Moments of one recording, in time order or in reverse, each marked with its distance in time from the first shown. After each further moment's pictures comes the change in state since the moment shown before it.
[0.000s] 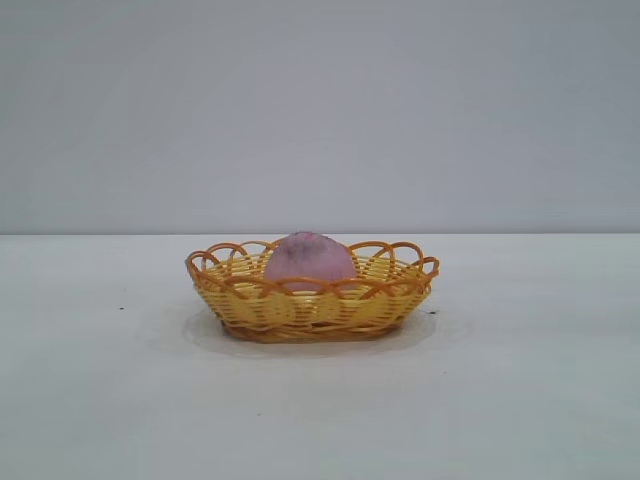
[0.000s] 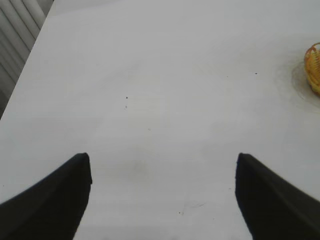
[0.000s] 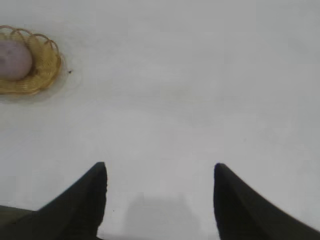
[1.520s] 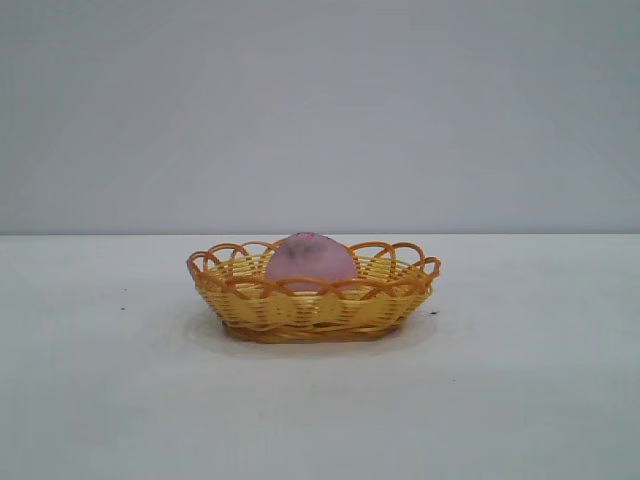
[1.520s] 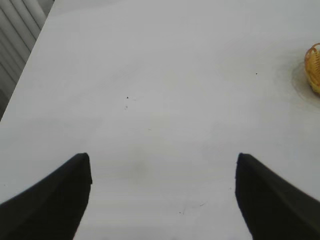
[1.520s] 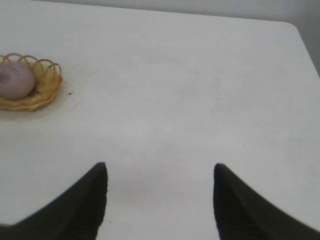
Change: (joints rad) left arm 0.000 0.000 0.000 0.000 0.000 0.000; right arm 0.000 -0.585 0.344 -0.014 -0.048 0.053
